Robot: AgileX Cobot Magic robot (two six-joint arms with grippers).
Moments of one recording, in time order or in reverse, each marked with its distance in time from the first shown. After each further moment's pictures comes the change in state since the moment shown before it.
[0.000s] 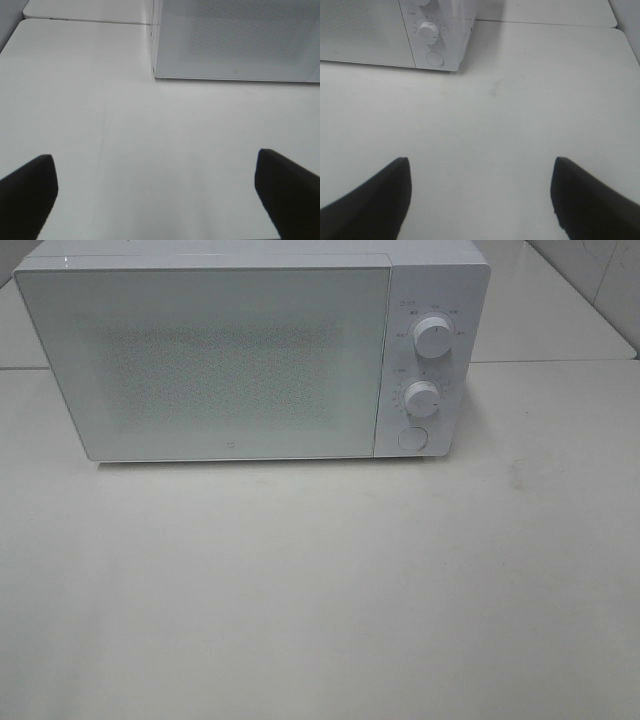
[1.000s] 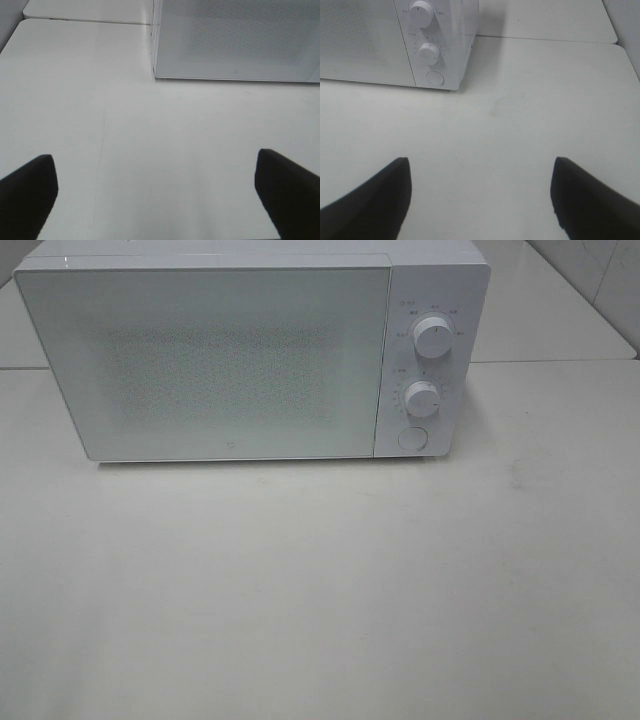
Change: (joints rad) left arm 0.000 0.000 0.000 0.000 0.000 0.000; right arm 0.000 0.132 -0.014 0.000 -0.146 0.000
